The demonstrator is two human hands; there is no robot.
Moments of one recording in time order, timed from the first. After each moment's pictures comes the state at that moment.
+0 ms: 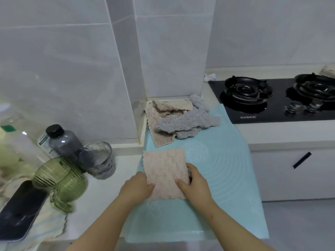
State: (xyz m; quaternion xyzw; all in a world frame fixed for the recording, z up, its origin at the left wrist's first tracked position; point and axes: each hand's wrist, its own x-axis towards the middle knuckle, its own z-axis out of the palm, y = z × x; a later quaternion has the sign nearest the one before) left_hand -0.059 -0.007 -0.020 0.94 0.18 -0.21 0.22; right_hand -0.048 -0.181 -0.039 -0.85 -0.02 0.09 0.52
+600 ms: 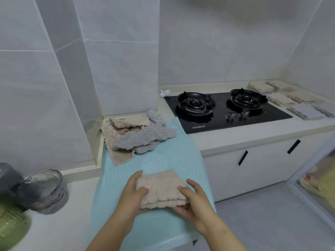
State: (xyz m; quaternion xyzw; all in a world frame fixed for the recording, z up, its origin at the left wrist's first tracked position) left_hand -0.065 -0.091 0.010 0.67 0.17 -0.14 0.71; right_hand -0.085 -0.261 0.005 -0.54 0.22 0.14 0.80
